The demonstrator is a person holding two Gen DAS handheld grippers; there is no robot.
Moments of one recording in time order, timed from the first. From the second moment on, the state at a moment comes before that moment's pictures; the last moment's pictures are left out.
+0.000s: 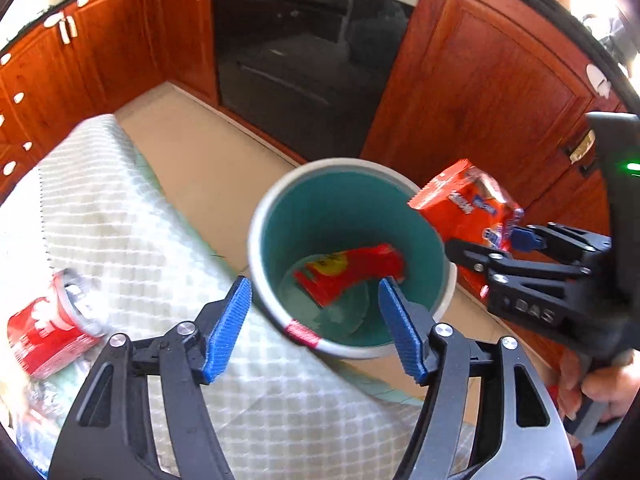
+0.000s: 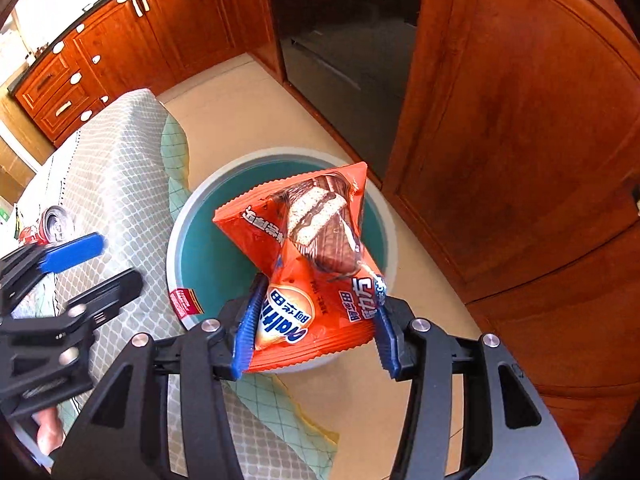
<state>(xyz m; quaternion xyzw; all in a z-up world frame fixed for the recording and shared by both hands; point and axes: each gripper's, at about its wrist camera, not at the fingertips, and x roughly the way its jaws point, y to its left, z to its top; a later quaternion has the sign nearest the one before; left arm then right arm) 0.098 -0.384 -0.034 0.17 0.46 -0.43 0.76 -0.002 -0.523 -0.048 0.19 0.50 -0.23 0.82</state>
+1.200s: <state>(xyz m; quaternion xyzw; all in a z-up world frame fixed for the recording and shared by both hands) 0.118 -0.041 0.027 0.11 0.44 -0.23 0.86 0.049 -0.281 0.020 0.07 0.49 -0.09 0.86</state>
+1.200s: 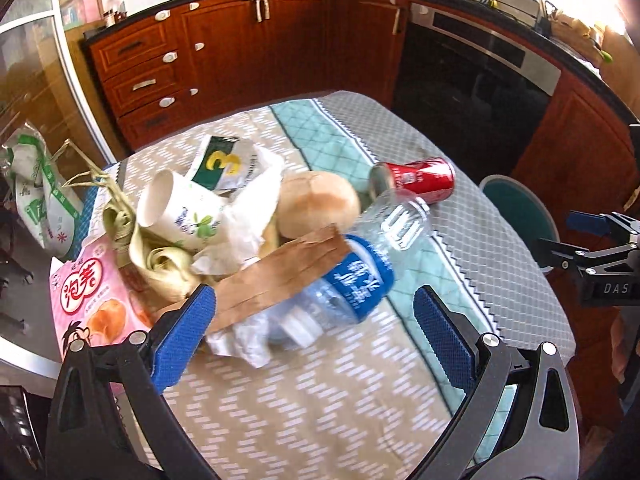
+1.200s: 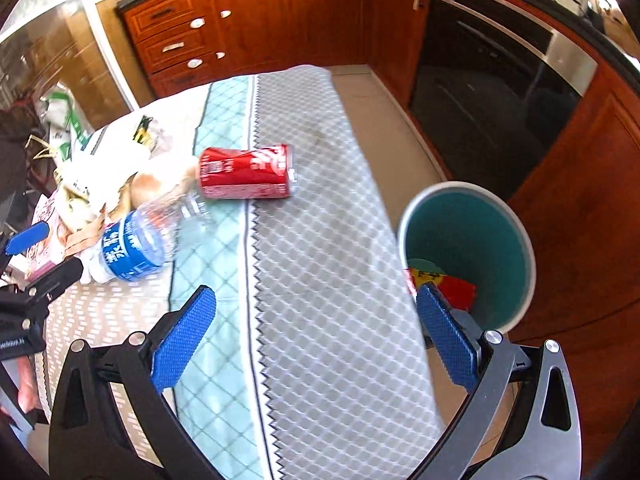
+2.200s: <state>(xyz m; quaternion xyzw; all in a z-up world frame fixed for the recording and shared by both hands) 0.218 -0.041 -0.015 0.10 0.49 -0.22 0.84 0.122 -0.265 -0.010 0.03 0.54 -0.03 0.84</state>
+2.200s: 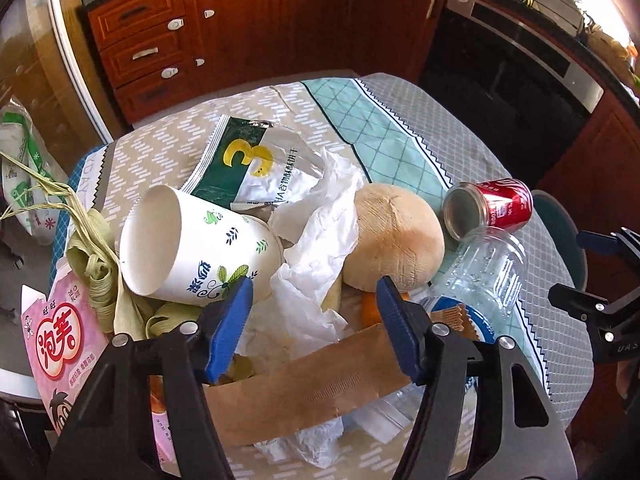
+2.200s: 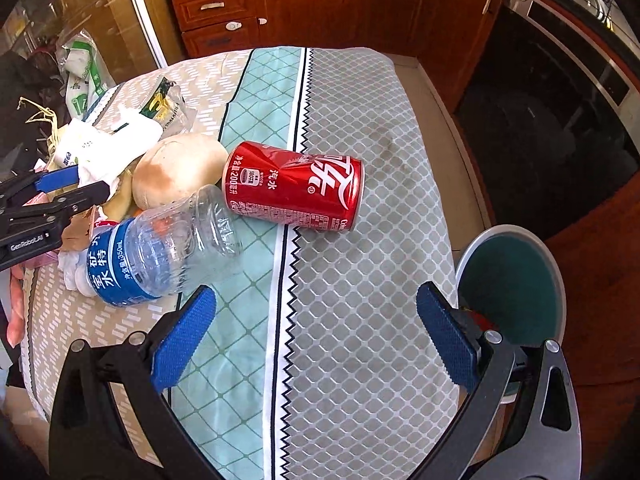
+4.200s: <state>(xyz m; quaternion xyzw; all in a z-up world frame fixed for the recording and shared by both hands) 0.158 0.026 -0.046 0.10 0.52 -0.26 0.81 0.143 -0.167 -0.043 0.12 0.57 -0.10 0.81</state>
